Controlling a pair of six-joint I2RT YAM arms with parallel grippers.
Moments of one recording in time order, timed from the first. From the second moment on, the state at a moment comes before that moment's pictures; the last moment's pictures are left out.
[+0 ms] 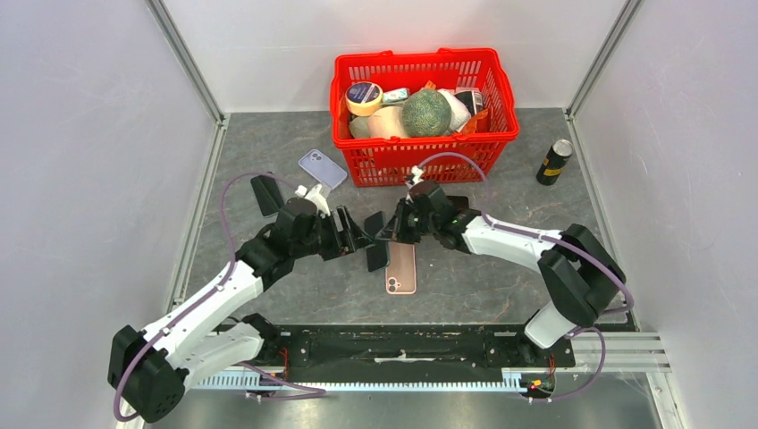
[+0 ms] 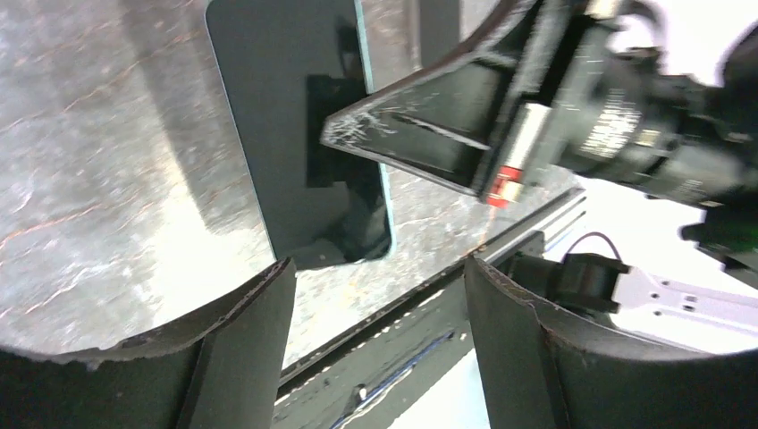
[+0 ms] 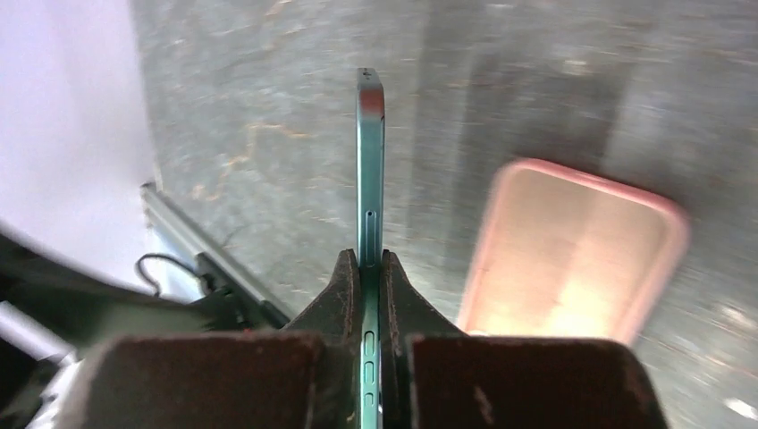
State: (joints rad) left arm -0.60 0.94 0.65 -0.33 0.22 -0.85; right arm 0.77 1.61 0.95 0.02 -0.24 0.88
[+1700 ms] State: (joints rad) left arm -0.94 1.55 0.71 -0.10 -0.13 -0.98; right arm 0.66 1.47 0.61 0.08 -0.25 0.89
